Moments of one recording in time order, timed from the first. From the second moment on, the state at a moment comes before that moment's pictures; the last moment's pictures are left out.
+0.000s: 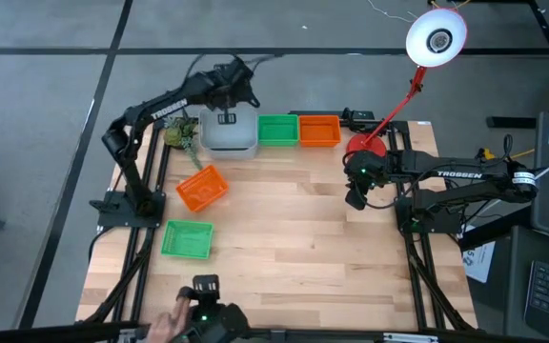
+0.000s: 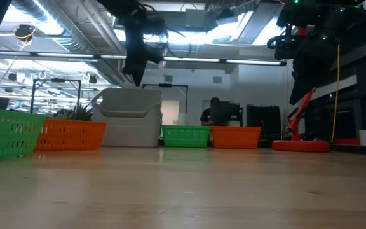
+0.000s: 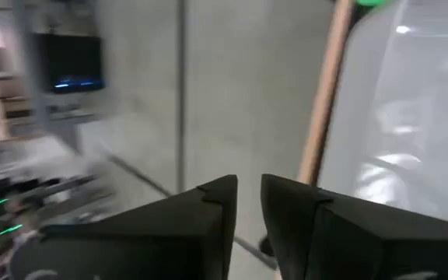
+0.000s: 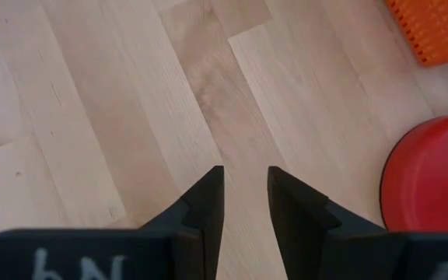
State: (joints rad) left arm 0.70 1.77 1.65 -0.84 -0.57 0.76; right arm -0.21 1.06 0.74 -0.78 0.10 0.20
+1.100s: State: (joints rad) left arm 0.74 1.82 1.40 -0.52 -0.59 0.74; right arm -0.21 1.06 0.74 -0.78 0.10 0.18
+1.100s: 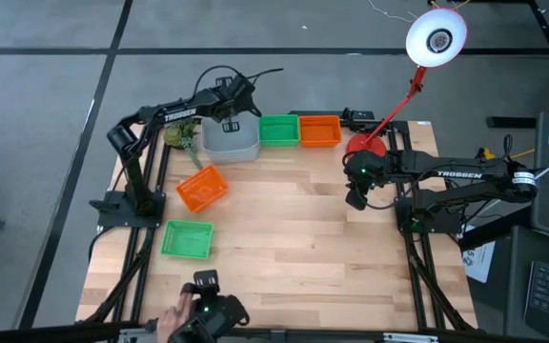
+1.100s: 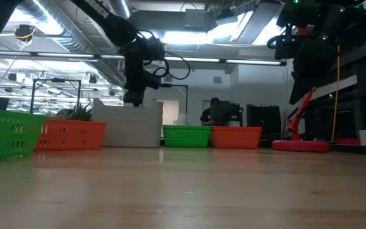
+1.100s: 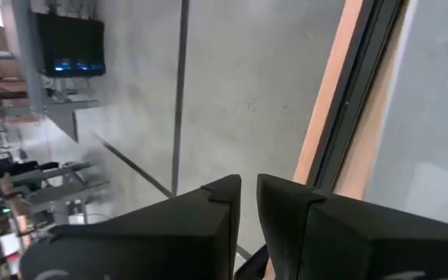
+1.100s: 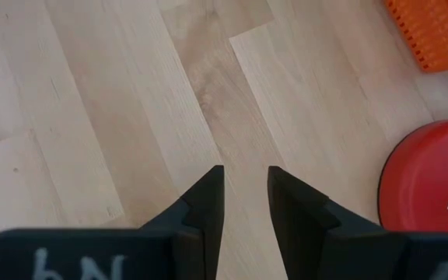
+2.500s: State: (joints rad) left arm 0.71 1.72 1.25 -0.77 0.04 0.53; right arm -0.21 1.06 0.74 -0.78 0.10 0.20
